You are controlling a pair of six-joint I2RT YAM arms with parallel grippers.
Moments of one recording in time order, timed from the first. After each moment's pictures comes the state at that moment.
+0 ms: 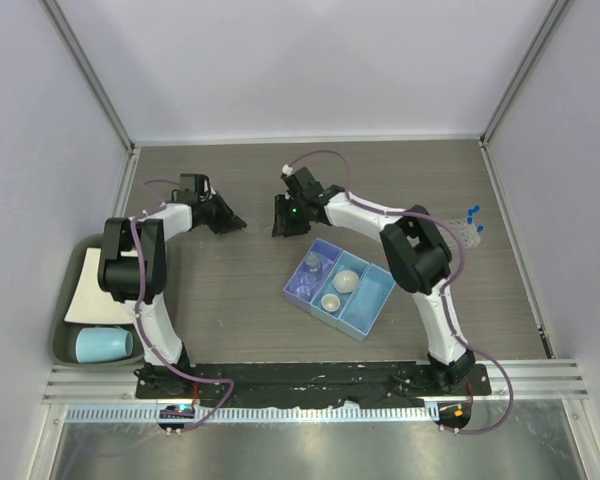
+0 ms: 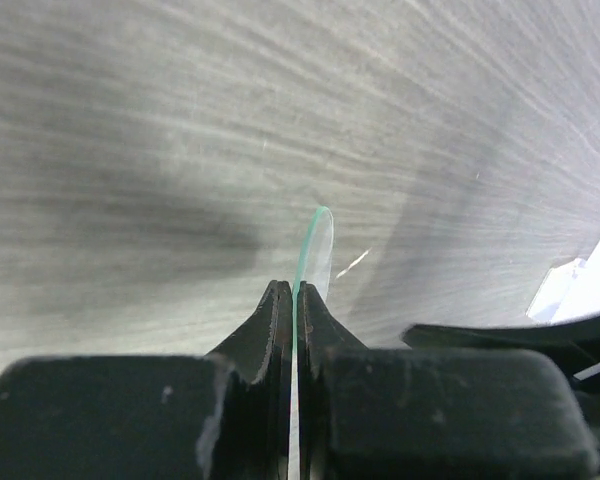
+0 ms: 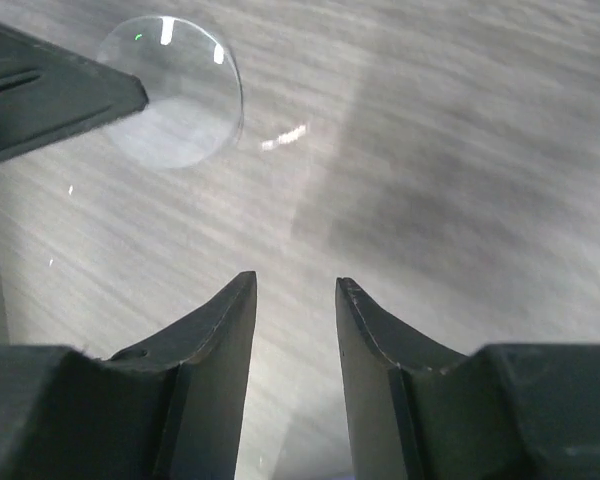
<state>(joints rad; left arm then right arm) -0.06 1.92 1.14 -0.14 0.41 -0.74 0.68 2.25 1.74 -0.37 -0.20 0.54</state>
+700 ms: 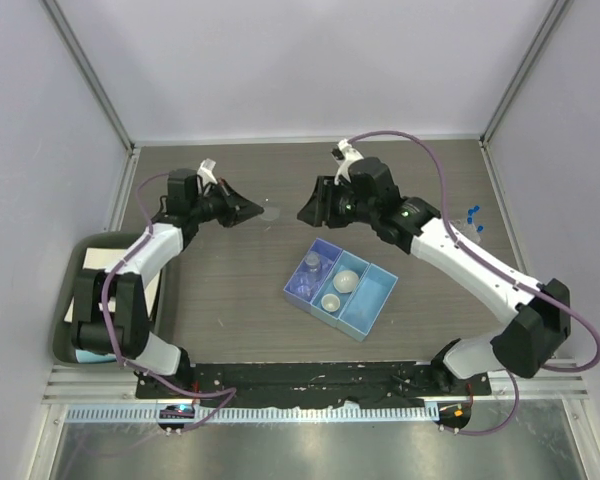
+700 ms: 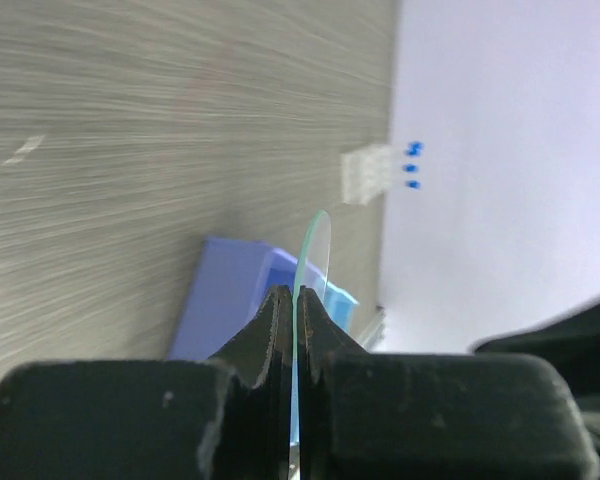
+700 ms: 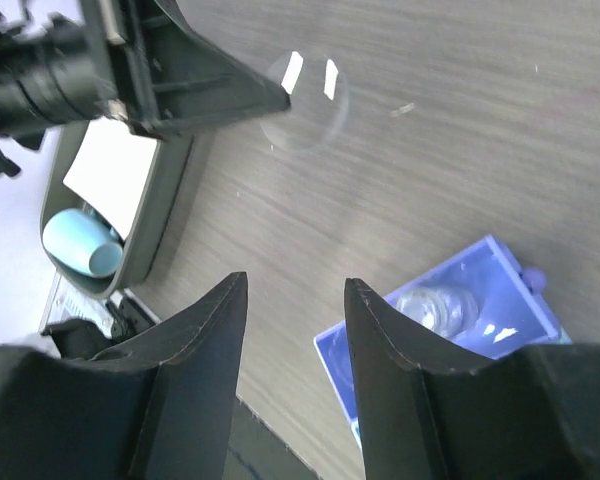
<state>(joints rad) -0.13 1.52 0.95 -0.01 0.65 -0.89 0.68 1.44 1.32 -0.36 -0.16 0.56</state>
